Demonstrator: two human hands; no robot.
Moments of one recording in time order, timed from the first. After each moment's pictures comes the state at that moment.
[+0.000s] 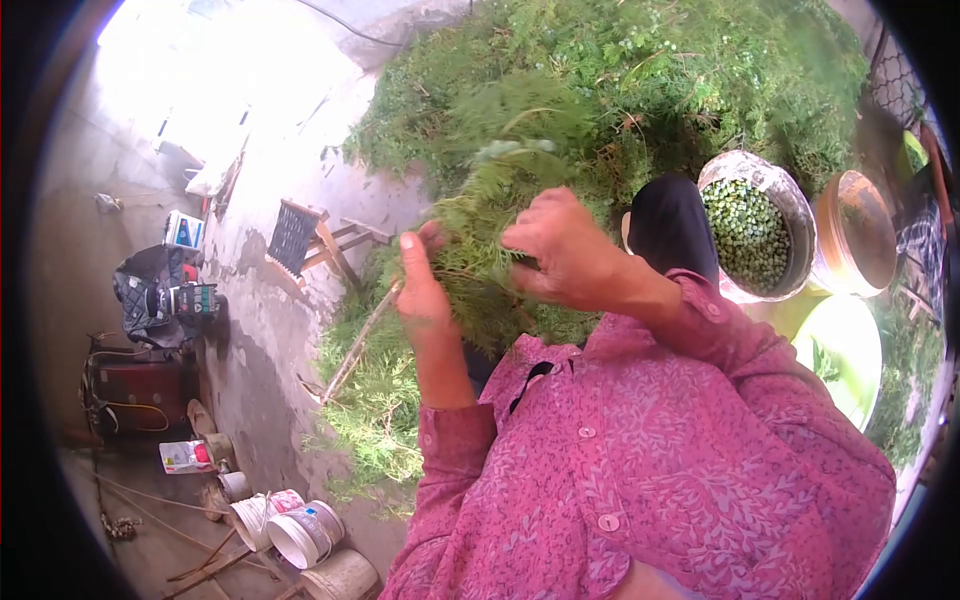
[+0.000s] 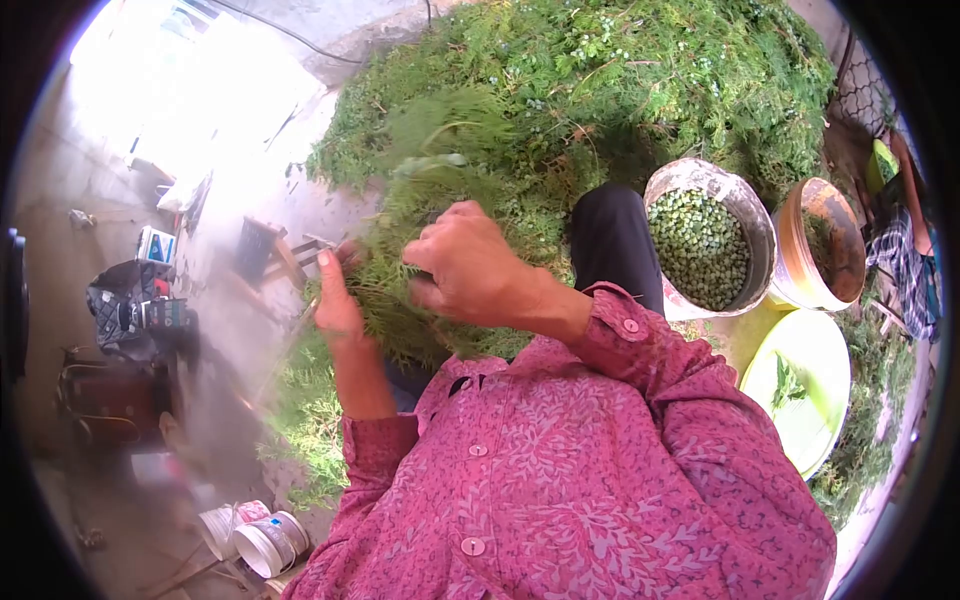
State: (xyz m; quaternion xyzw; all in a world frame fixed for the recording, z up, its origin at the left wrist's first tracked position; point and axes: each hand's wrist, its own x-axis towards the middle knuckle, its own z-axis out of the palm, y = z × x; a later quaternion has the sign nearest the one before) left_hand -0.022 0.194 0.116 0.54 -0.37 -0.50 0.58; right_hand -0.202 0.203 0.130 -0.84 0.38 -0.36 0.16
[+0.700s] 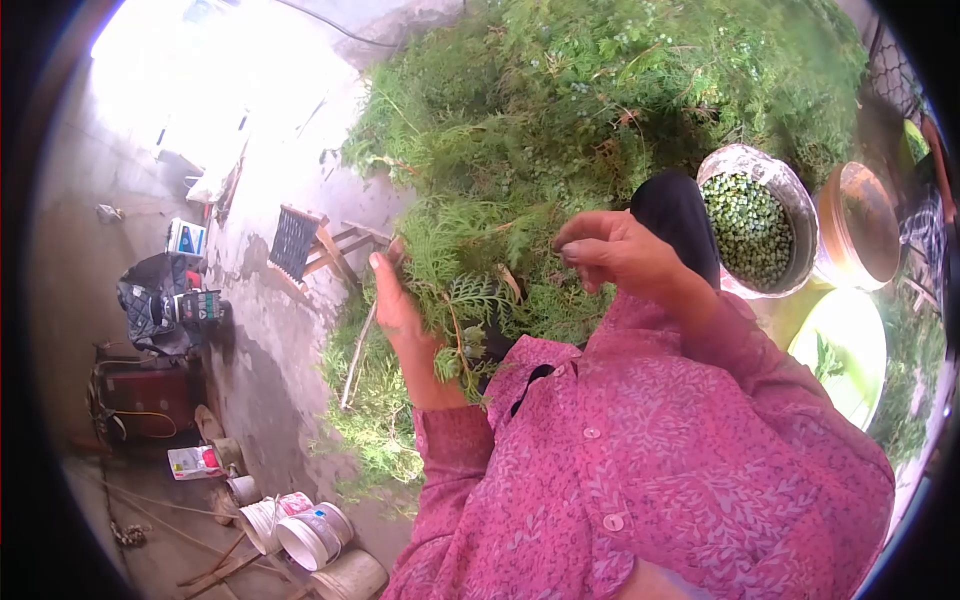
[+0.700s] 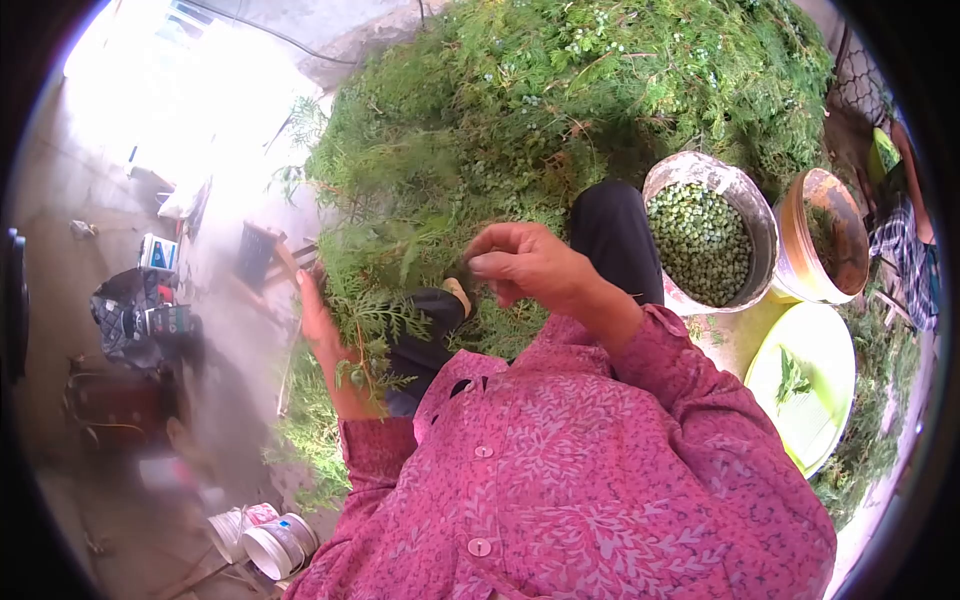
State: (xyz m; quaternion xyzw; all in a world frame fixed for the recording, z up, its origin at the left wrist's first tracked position) left_hand -0.014 0.198 0.135 0.54 -0.30 -0.50 0.61; right_hand -0.251 0.221 0.090 -0.36 0.34 -0.43 0.76
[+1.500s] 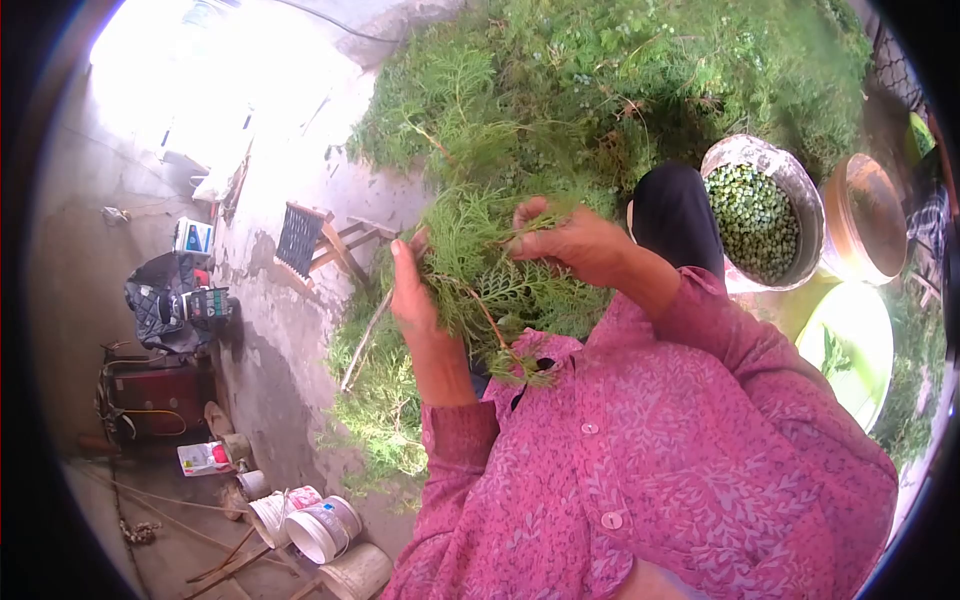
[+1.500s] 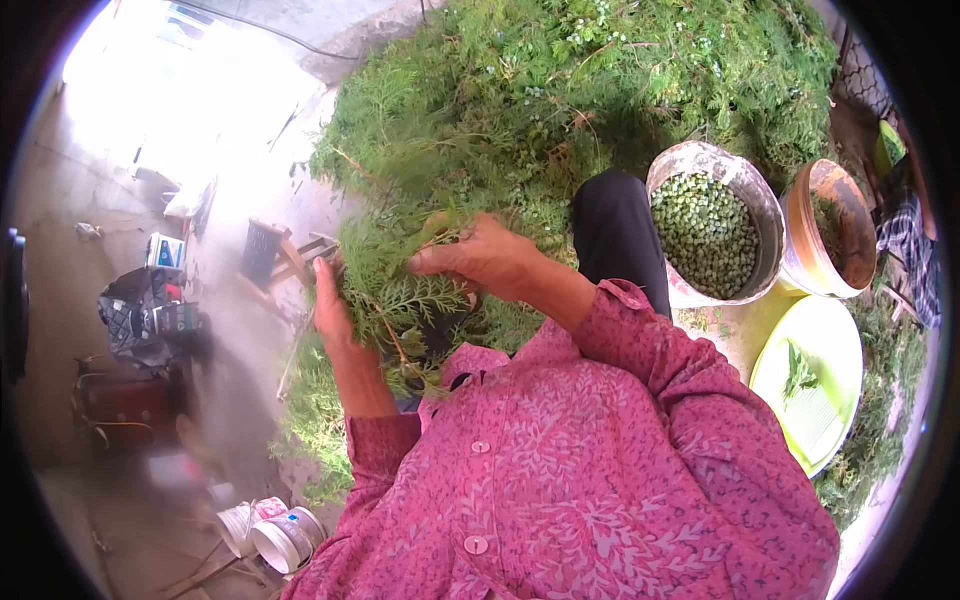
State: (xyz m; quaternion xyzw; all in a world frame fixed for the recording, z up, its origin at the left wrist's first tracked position) left_hand -0.039 0.209 0.142 0.49 -0.32 -0.56 0.59; right_hand -0.212 0.200 0.100 -0.45 0.33 -0.46 0.70
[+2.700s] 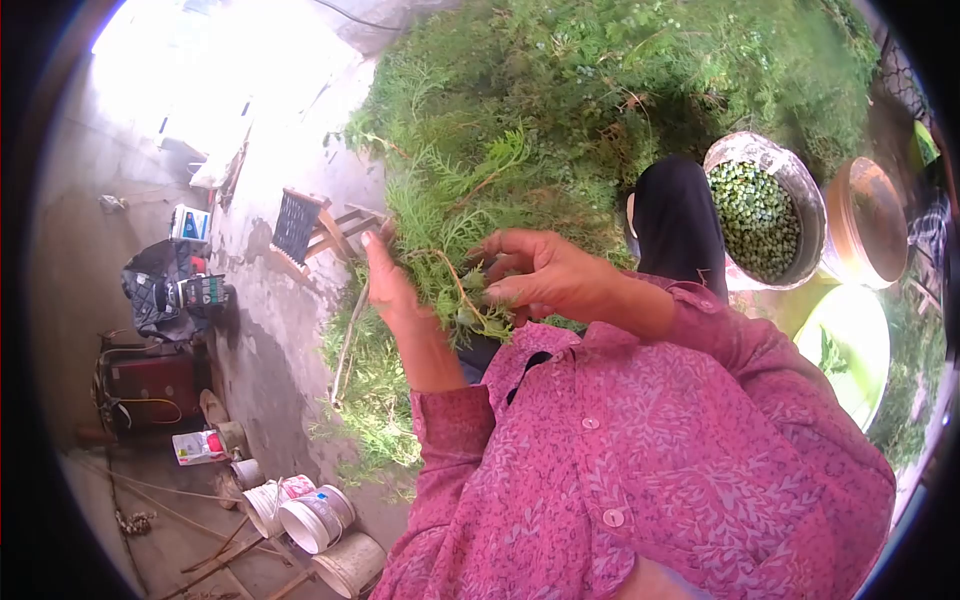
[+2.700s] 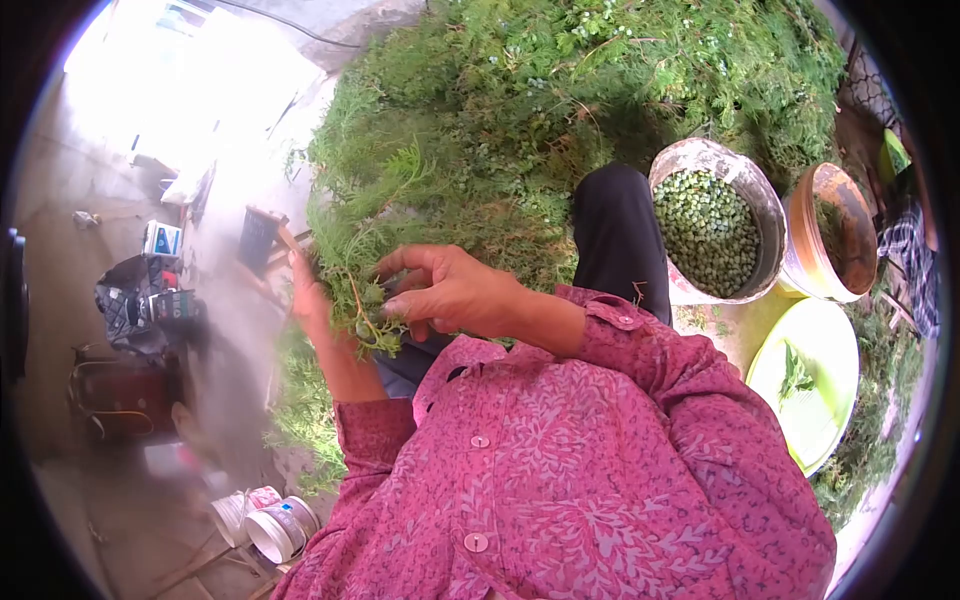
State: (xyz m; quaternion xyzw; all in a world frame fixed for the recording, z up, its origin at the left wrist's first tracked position) left_hand -0.010 0.191 0.126 0.53 -0.28 -0.49 0.63; right_hand -0.189 0.228 0.113 -0.38 0.21 -0.37 0.82
